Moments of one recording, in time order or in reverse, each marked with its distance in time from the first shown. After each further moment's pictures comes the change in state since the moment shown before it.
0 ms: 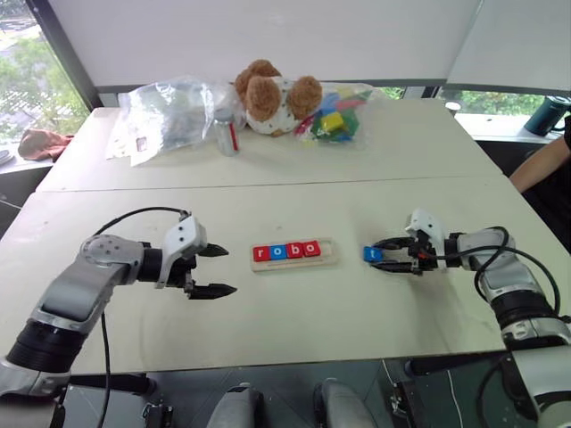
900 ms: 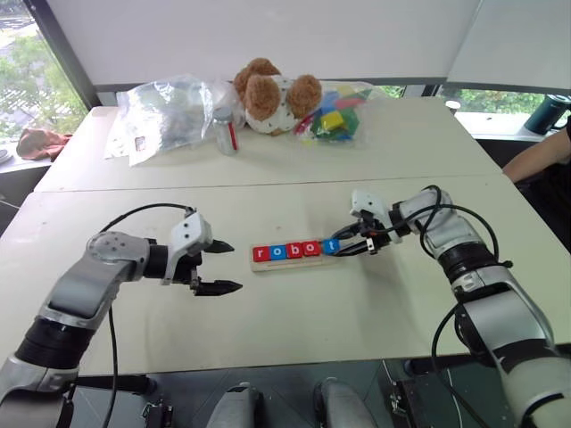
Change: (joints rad) left arm -0.013 -0.030 0.000 -0.011 0.009 0.009 0.003; right arm -0.340 0.173 0.204 0.173 -0.160 0.039 0.126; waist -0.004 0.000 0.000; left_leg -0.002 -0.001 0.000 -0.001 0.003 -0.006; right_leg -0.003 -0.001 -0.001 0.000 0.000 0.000
